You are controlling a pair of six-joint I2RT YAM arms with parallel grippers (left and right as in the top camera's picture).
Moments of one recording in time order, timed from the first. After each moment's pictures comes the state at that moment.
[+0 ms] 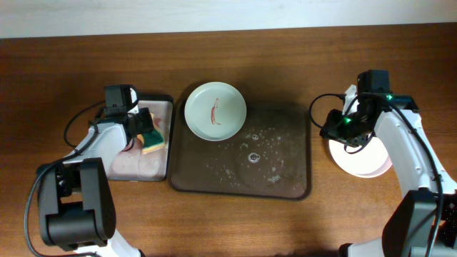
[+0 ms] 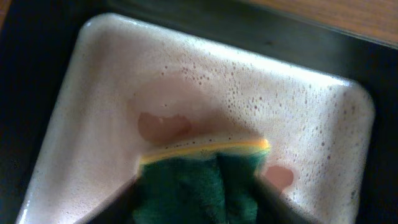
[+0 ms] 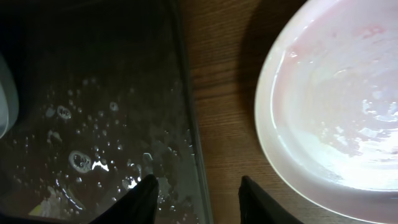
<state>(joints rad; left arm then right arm) 0.06 1.85 1.06 -0.25 -0.01 -0.14 -0.11 1.63 1.22 -0.97 -0.25 0.20</state>
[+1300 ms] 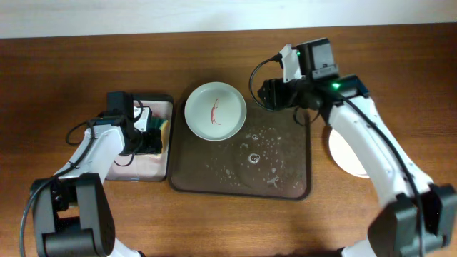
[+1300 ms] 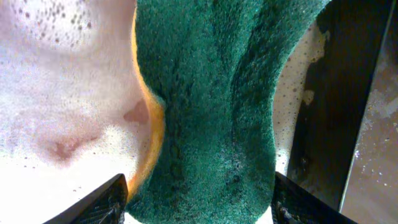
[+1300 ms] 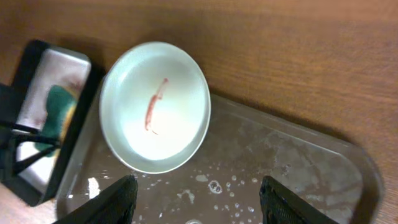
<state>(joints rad) 0.05 1.76 1.06 -0.65 0.10 0.04 0.26 1.71 1.46 -0.71 -0.30 0.16</state>
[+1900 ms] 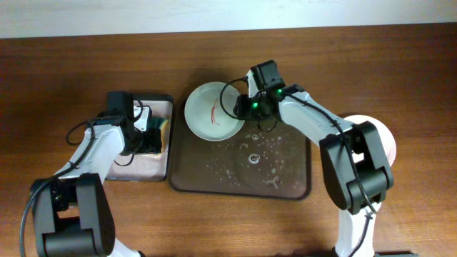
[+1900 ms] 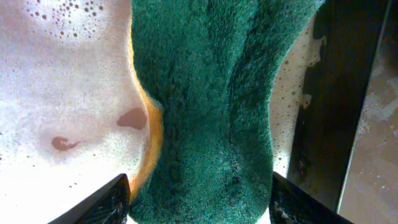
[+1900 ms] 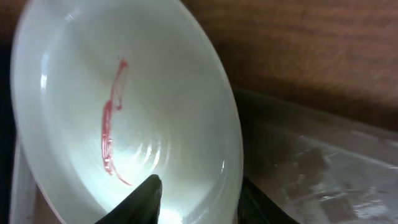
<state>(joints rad) 0.05 1.76 1.06 -0.65 0.11 0.04 0.38 2.10 1.46 -0.44 -0.31 0.37</state>
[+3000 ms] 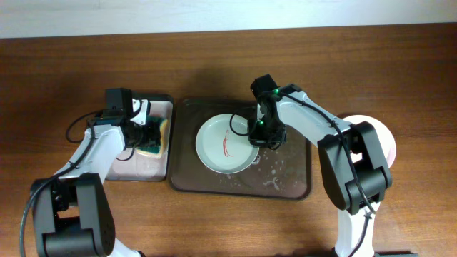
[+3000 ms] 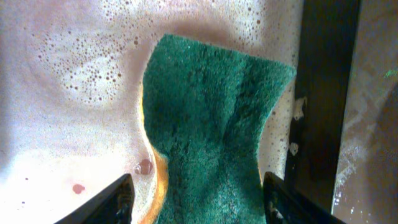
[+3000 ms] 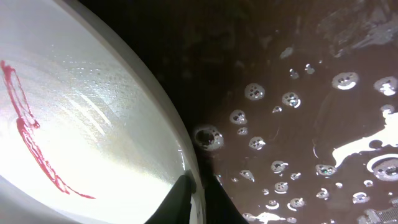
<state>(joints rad) 0.05 1.76 1.06 -0.53 0.11 0.04 0.39 2.10 1.47 -0.92 -0.26 0.41</state>
